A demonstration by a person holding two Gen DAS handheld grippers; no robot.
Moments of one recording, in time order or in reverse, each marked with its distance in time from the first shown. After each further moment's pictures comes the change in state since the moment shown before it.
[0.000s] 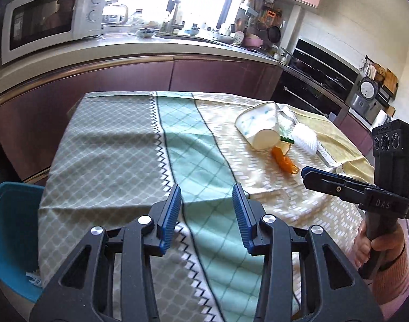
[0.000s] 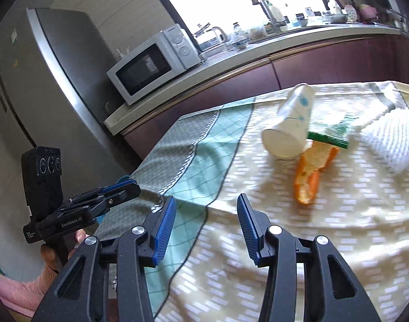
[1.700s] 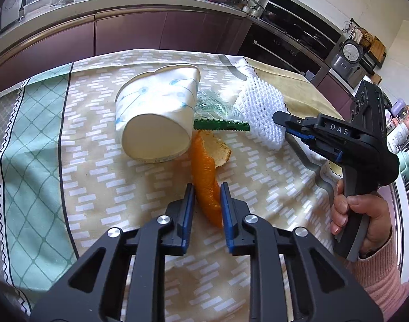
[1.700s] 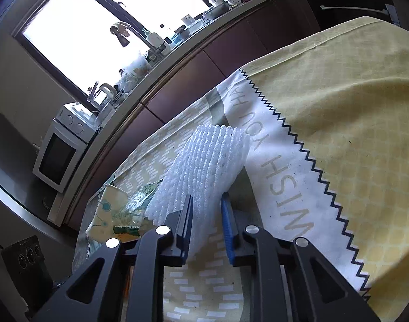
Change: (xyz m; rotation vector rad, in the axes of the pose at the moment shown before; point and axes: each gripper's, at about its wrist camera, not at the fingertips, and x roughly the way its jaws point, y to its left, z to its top) left arm 0.182 -0.143 0.041 0.056 0.258 -0.145; right arm -0.028 -0.203 0.052 0.407 -0.122 -0.217
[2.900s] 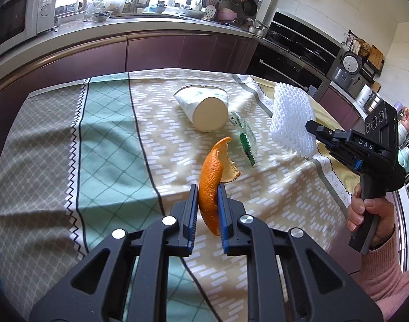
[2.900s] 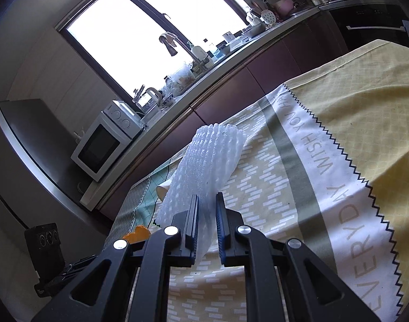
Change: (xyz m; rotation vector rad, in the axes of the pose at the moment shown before) left arm -0.119 0.038 -0.071 -0.001 -0.123 0.055; right arm -0.074 0.046 -0.058 -0.100 -0.075 0.183
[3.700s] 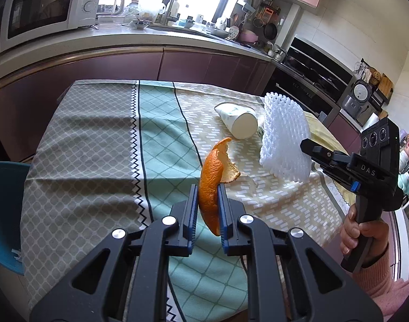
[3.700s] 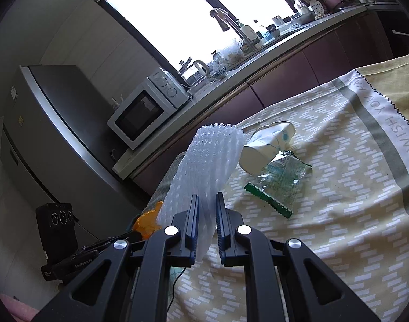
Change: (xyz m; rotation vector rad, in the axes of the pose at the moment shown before) left arm -0.082 0.051 -0.031 -0.103 -0.102 0.043; right arm 0.034 0.093 -0.040 -0.122 0.106 0.169
